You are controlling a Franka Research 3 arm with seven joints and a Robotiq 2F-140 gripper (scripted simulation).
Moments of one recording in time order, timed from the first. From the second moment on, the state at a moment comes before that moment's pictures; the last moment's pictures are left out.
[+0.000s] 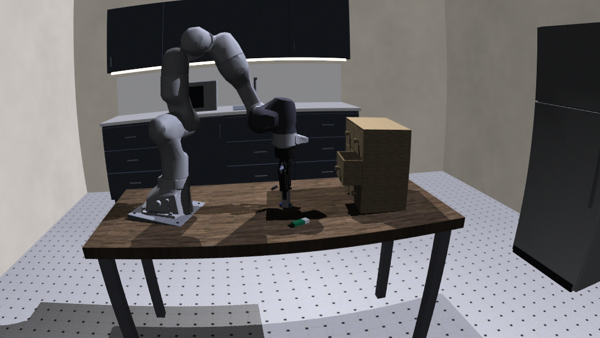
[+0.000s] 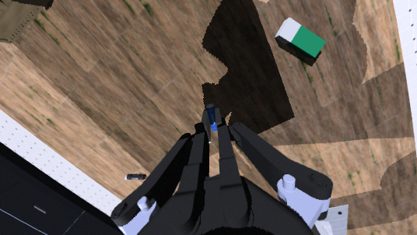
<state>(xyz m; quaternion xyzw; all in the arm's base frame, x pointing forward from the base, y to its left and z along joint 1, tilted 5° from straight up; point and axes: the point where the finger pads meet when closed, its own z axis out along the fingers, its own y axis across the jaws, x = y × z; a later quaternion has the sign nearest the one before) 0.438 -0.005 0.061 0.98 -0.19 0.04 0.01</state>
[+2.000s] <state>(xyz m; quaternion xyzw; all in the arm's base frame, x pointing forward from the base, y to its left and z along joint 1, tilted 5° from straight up) 0.443 -0.006 0.160 0.91 -0.42 0.04 0.00</state>
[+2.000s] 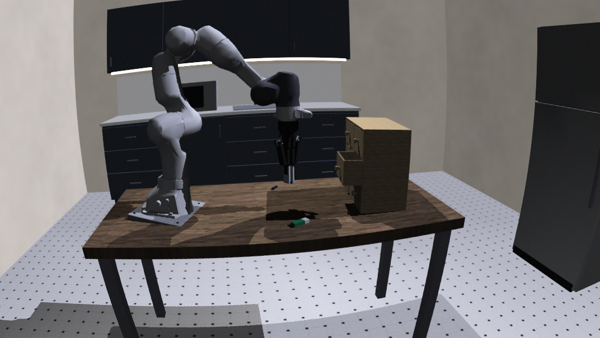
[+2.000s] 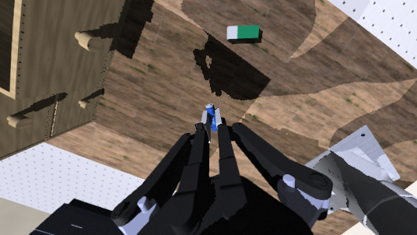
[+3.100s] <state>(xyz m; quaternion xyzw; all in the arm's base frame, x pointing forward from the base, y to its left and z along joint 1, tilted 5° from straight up) 0.460 -0.008 0.162 0.70 -0.71 0.04 -0.01</state>
